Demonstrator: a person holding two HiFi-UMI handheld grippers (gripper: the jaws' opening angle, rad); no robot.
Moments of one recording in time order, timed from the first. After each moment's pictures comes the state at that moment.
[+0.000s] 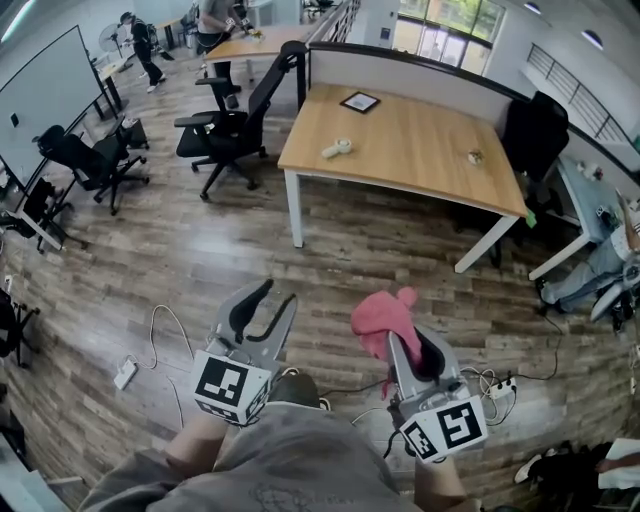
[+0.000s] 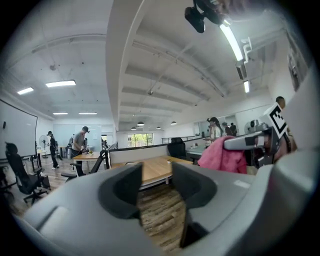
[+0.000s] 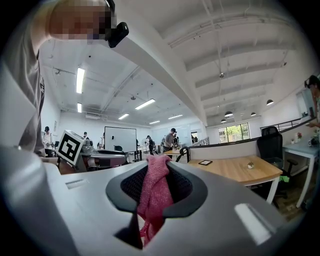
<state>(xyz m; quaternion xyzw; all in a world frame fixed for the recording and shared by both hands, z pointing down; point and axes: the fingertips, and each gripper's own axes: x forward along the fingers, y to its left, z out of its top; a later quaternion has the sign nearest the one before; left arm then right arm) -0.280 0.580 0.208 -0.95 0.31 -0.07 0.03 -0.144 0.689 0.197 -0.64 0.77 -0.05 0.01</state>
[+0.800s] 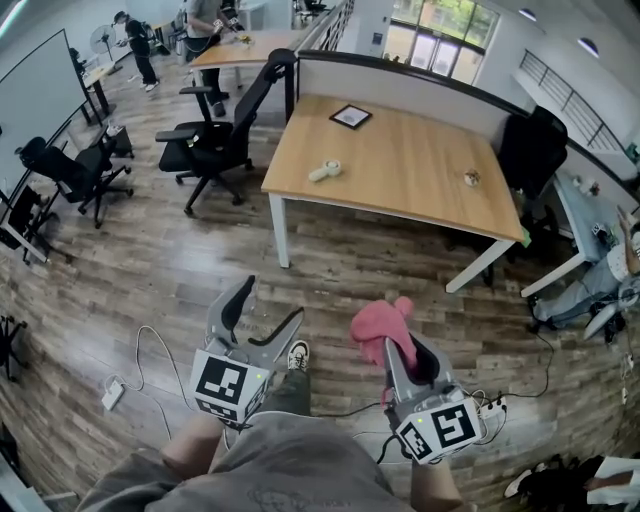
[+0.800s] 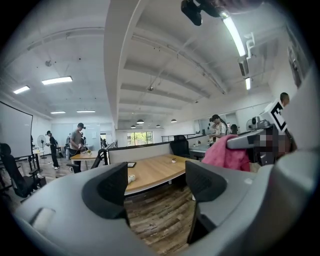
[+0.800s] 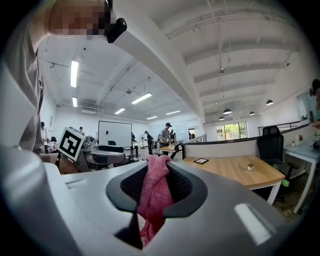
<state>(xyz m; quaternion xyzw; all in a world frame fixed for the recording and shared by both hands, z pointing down) -0.223 0.462 0.225 -0.95 0.31 -0.08 0.03 -0.083 0.582 0.218 -0.65 0.76 -0.07 -0.02</state>
